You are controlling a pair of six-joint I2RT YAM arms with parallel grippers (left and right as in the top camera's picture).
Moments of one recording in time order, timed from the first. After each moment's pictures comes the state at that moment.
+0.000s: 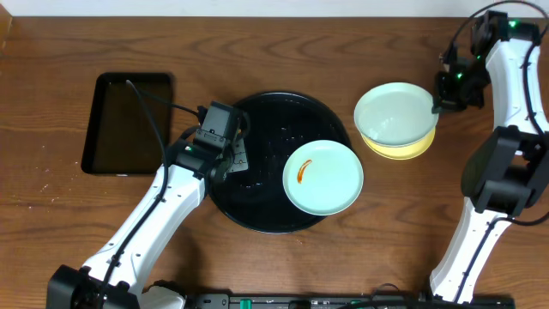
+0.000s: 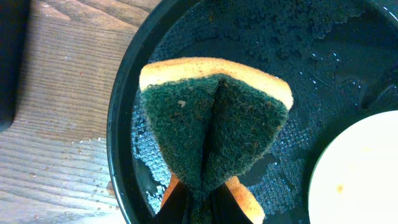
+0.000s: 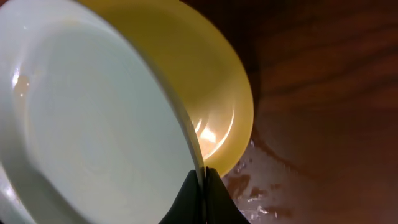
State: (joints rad) left arm -0.37 1.42 0.99 -0.71 -0.11 -0.51; right arm -0.19 2.29 2.11 -1.42 -0.18 -0.06
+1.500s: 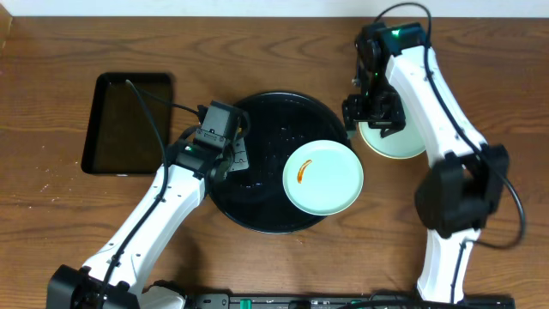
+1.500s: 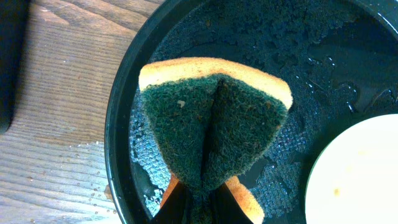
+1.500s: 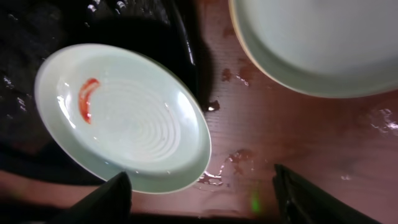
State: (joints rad) left arm -0.37 1.42 0.99 -0.69 -0.11 -0.51; right arm 0.28 2.12 2.01 -1.61 -0.09 0.25
